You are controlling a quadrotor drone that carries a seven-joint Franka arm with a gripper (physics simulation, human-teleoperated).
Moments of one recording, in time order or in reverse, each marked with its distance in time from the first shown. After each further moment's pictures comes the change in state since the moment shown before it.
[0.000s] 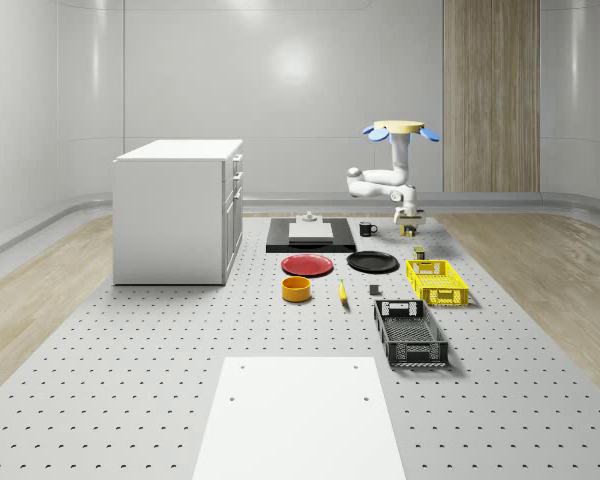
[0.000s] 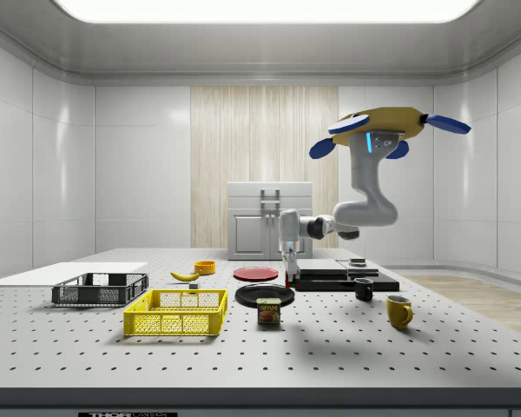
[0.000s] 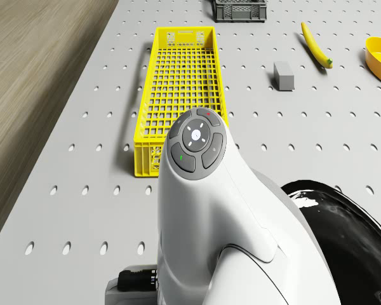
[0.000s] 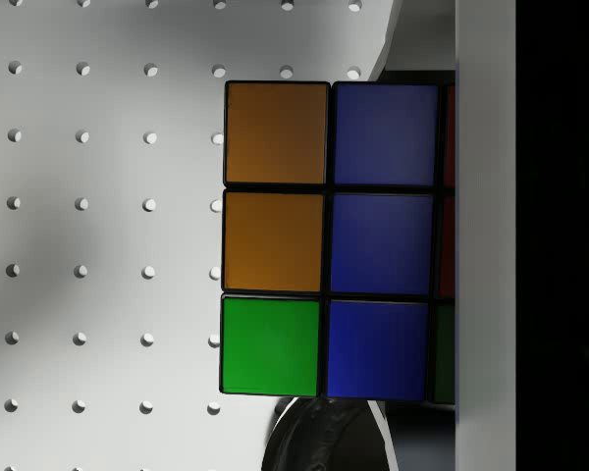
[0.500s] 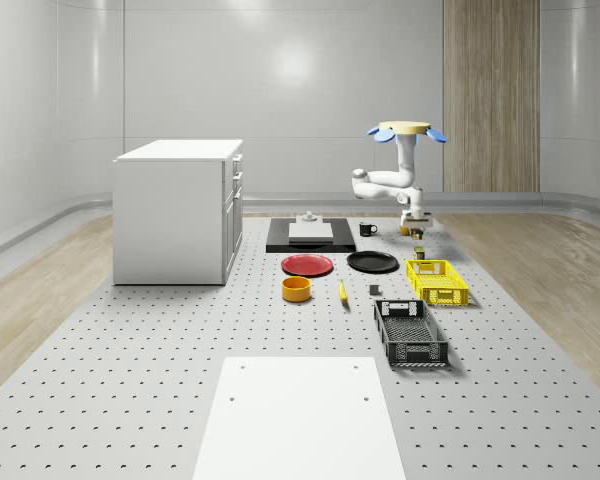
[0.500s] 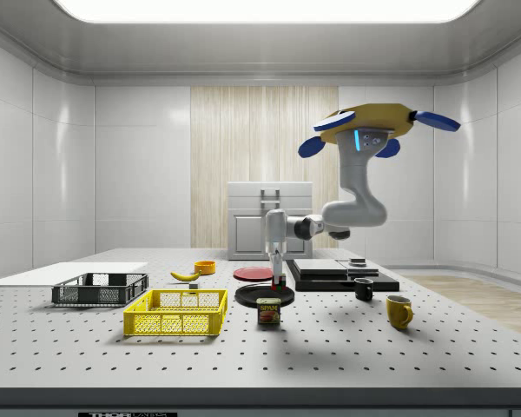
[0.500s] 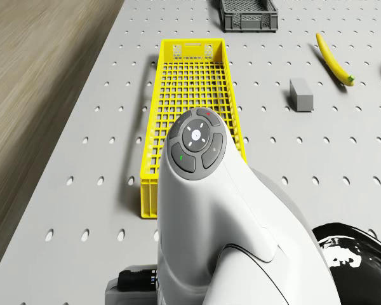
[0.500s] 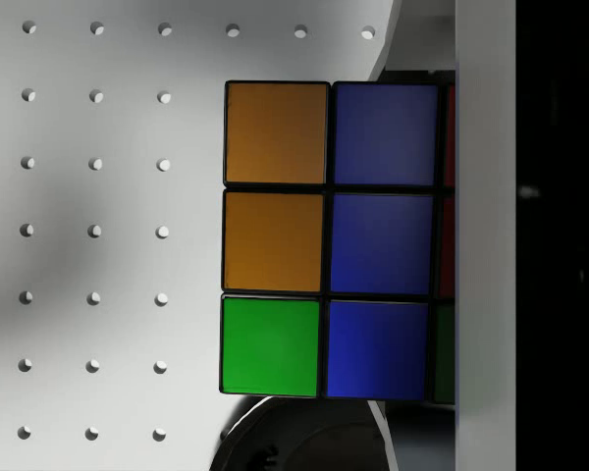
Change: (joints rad) arm -0.003 -0.013 0.001 0.001 0.005 0.012 0.003
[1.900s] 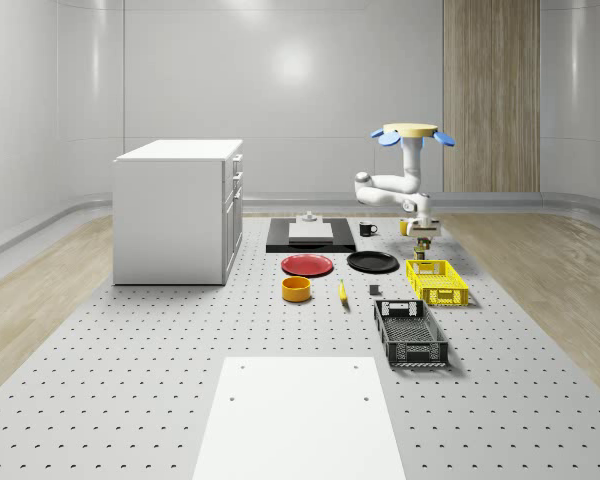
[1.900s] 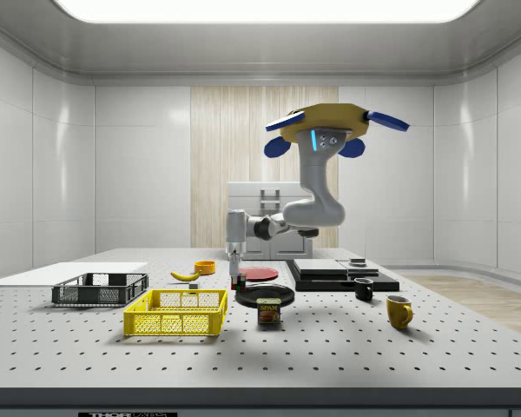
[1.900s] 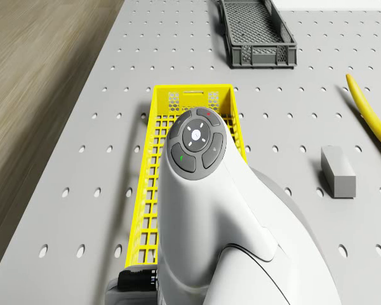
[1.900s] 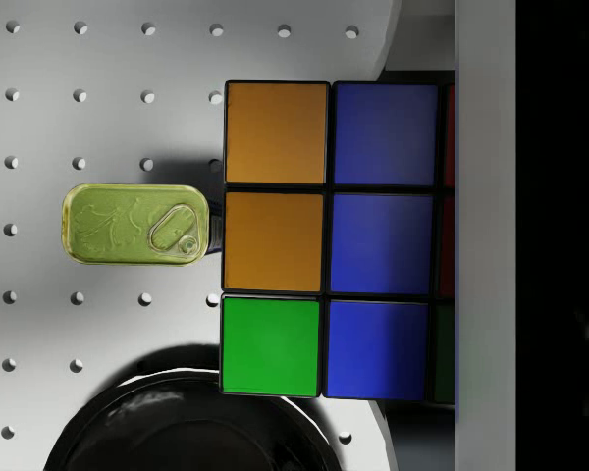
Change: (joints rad) arm -0.007 -0.027 0.003 0.001 0.011 0.025 0.005
